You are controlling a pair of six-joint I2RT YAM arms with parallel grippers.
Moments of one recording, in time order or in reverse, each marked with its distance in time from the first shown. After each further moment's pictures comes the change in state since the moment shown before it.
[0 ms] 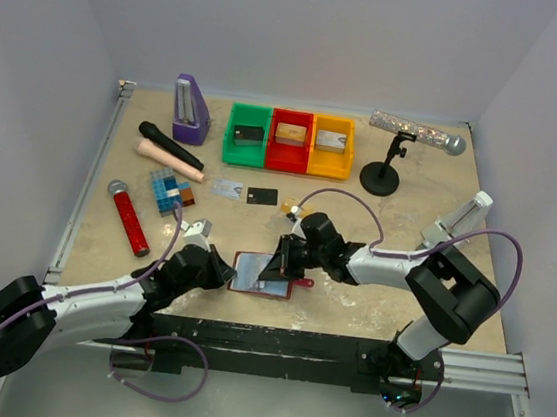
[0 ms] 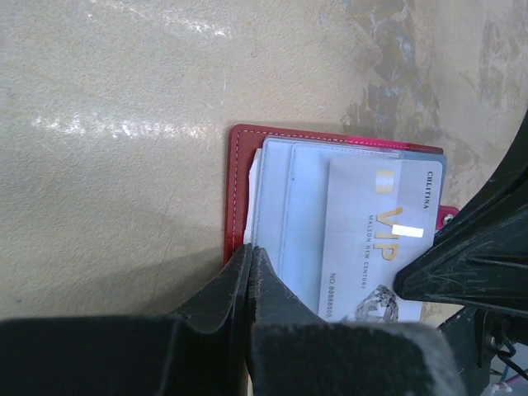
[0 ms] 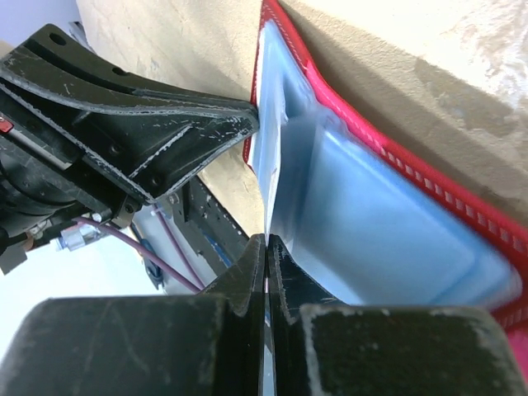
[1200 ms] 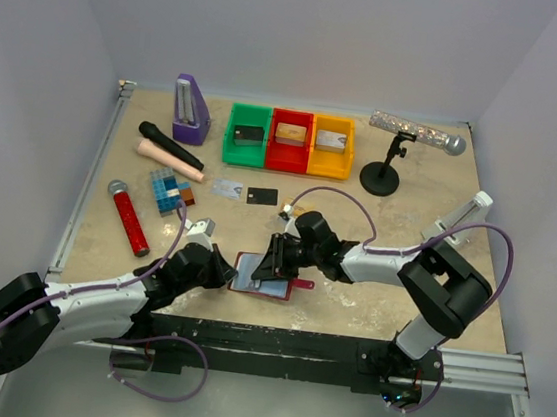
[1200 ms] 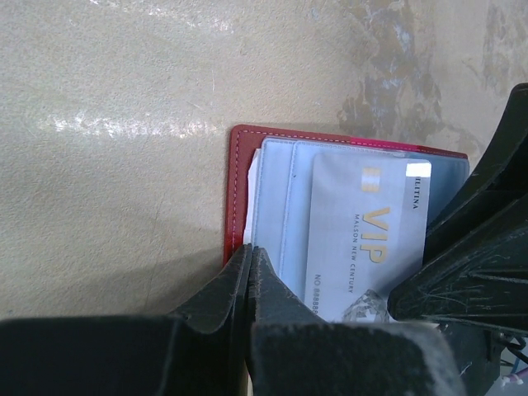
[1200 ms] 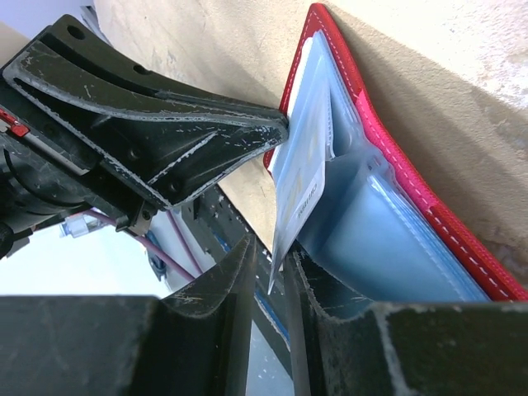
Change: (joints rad) left arm 0.001 0.026 0.013 0.003 0.018 0.034; right arm 0.021 0.042 0.032 0.037 -0.028 0.000
